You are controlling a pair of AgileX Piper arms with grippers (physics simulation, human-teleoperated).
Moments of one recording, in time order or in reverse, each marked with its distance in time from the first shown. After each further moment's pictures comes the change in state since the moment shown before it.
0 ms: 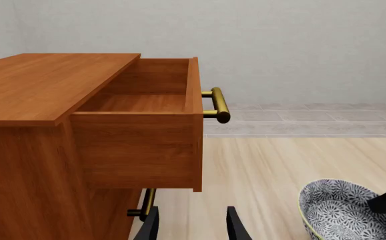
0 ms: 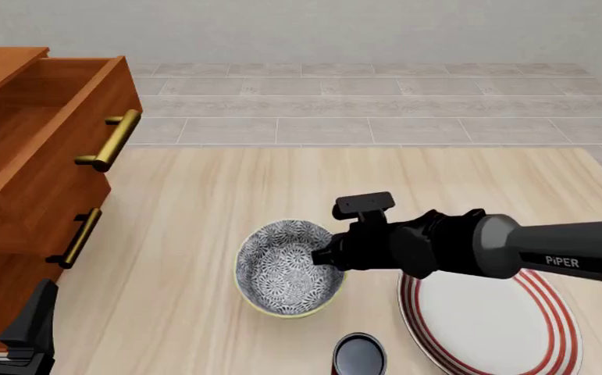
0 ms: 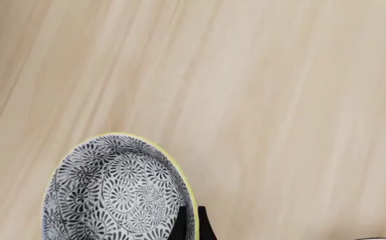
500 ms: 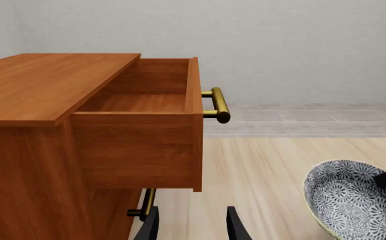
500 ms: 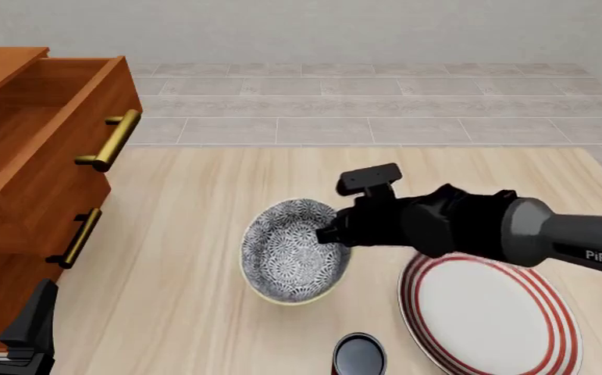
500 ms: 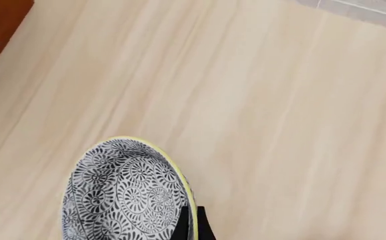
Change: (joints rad) left arm 0.000 0.000 0.000 0.000 0.000; right arm -0.020 -0.087 -0.061 0.072 -0.029
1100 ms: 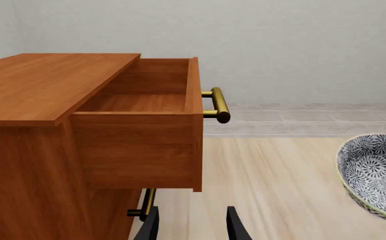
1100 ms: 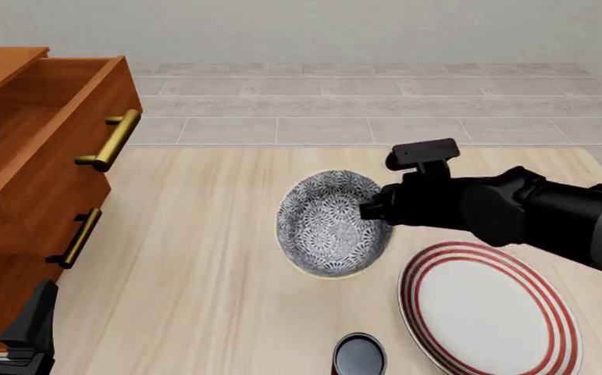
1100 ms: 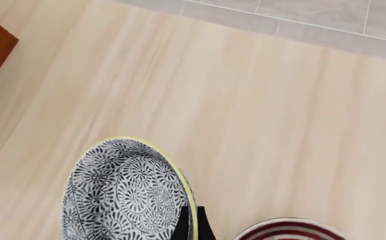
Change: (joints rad) left arm 0.000 0.000 0.000 0.000 0.000; right arm -0.125 -0.192 0.050 0.064 -0.030
